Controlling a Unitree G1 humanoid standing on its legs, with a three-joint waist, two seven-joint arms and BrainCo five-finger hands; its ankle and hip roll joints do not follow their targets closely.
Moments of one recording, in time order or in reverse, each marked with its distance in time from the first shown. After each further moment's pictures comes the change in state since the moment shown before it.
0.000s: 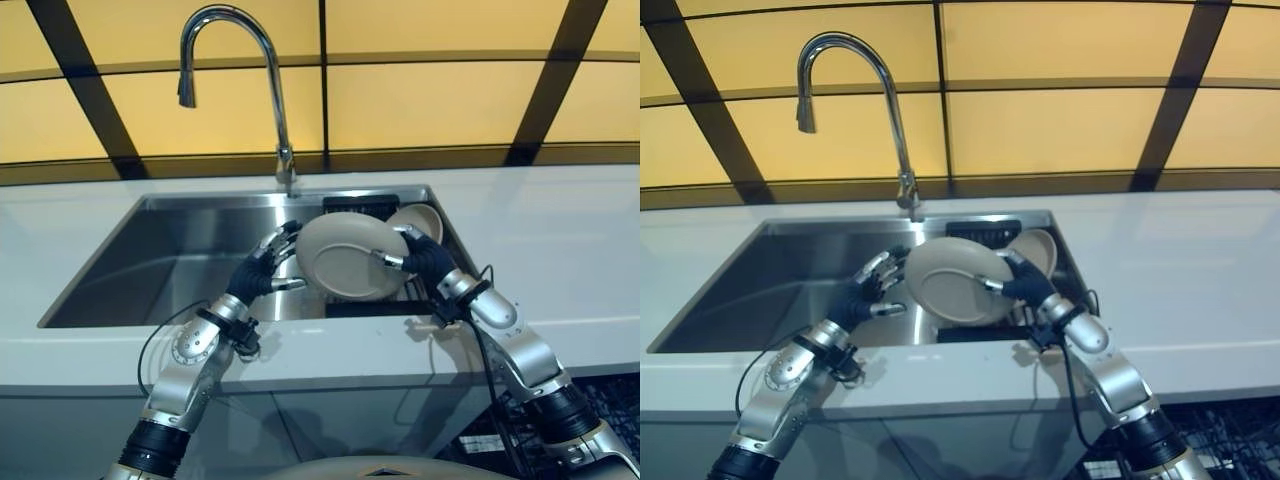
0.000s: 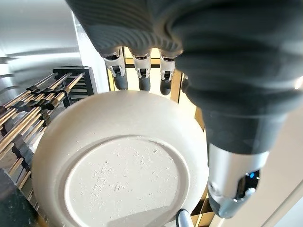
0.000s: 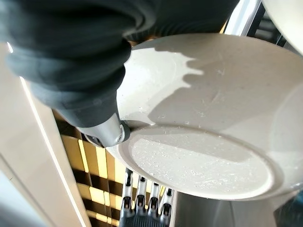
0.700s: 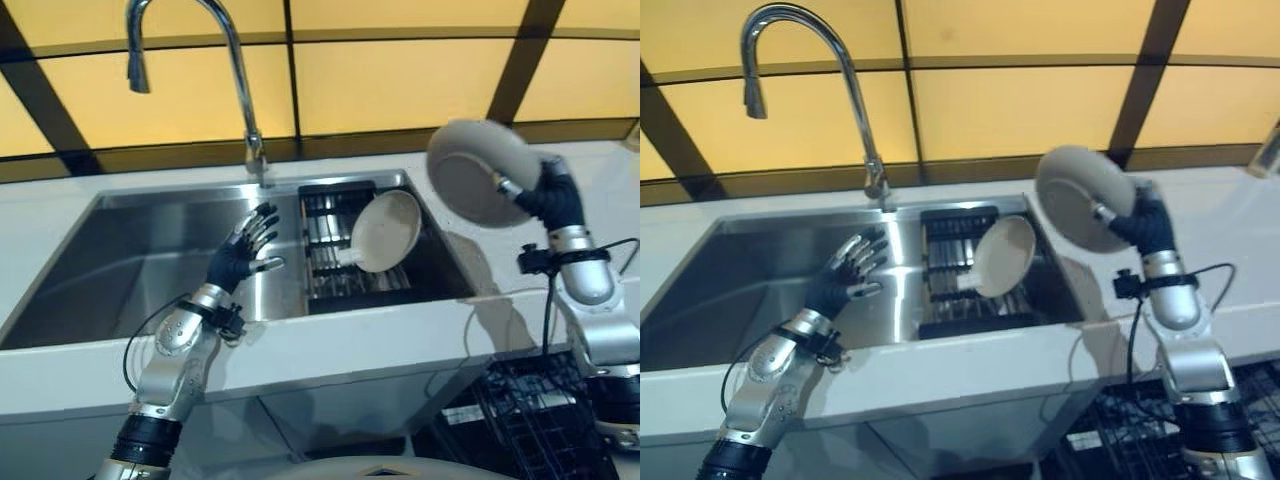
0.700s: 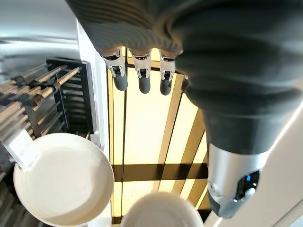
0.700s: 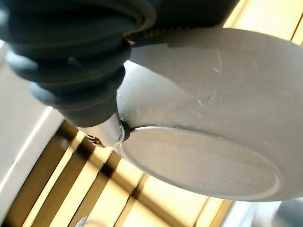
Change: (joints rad) left arm -0.020 0.011 0.114 0.008 -0.100 0.015 0.026; right arm -0.007 -0.163 -0.419 0.008 -0.145 -0.057 -0.352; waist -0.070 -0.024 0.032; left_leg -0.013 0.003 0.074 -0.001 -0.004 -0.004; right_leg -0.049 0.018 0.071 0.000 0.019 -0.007
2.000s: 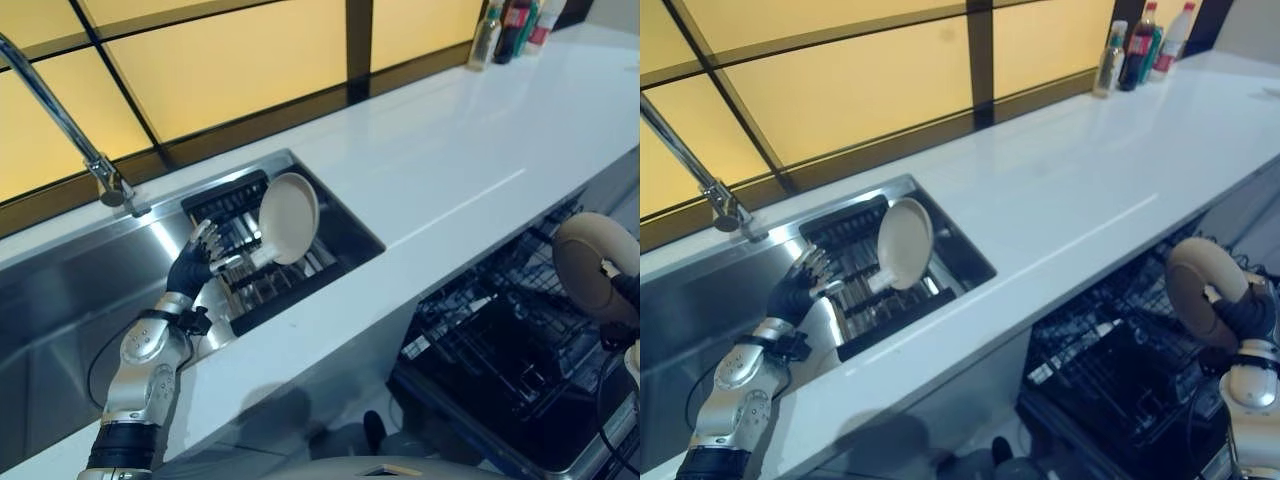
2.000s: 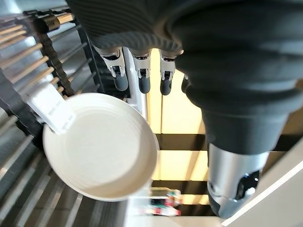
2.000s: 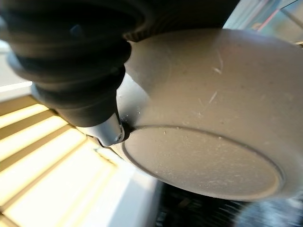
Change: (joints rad) left arm 0.033 0.033 0.132 0.105 0.003 0.025 0.066; right arm 0.346 0.003 -0.214 0.229 -0.157 0.064 -0.106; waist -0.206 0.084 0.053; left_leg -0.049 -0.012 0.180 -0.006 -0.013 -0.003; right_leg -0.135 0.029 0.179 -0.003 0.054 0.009
